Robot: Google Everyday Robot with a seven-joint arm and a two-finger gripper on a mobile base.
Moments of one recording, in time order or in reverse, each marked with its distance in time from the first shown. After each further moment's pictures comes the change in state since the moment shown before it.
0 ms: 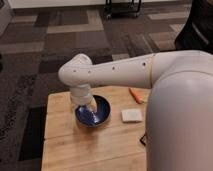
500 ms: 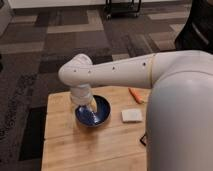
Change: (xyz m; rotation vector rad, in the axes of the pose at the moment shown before) arm -0.001 -0.009 -0.002 -0.008 -0.001 0.016
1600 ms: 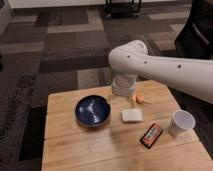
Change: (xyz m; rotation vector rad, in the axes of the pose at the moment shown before) arm 0.014 -0.168 -0.068 0.009 -0.021 0.262
